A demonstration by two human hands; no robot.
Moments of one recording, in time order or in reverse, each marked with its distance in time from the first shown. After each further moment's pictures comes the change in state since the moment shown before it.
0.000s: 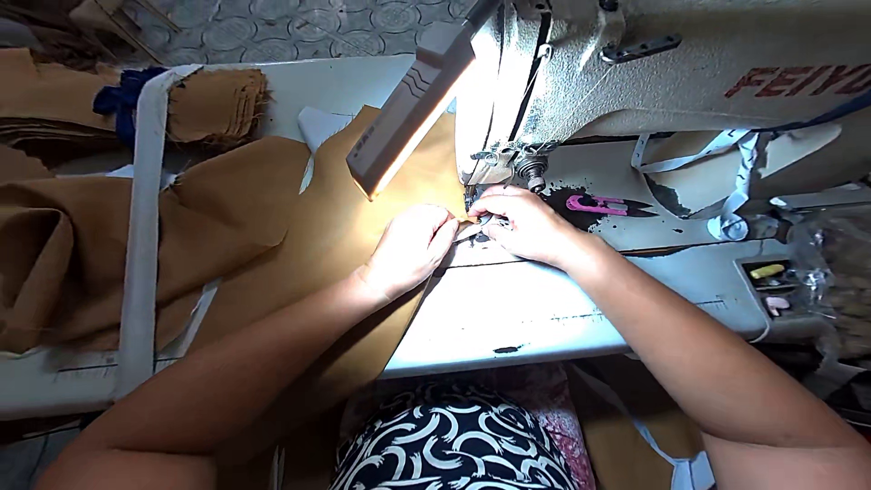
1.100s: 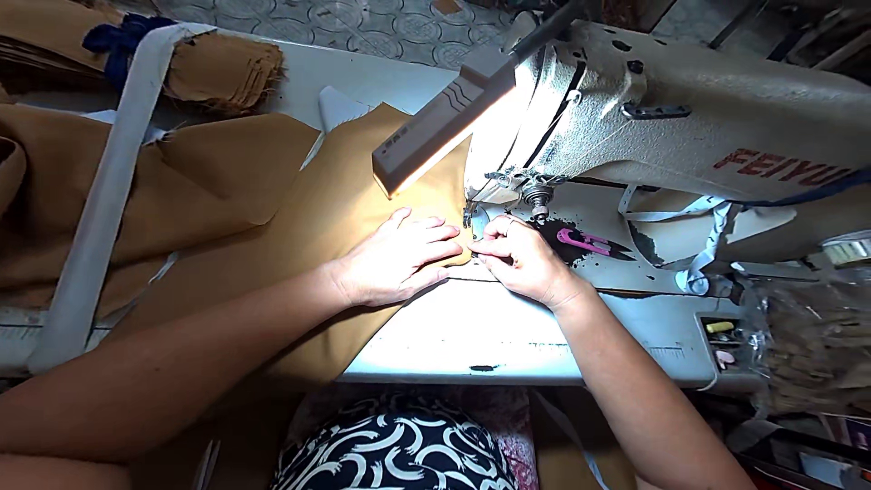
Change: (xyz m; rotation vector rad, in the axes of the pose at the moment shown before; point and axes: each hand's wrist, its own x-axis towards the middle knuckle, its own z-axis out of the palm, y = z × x) left_hand -0.016 -0.023 -0.006 0.213 -0.296 0.217; right_hand -0.019 0.009 0.004 -0.088 0.047 -0.110
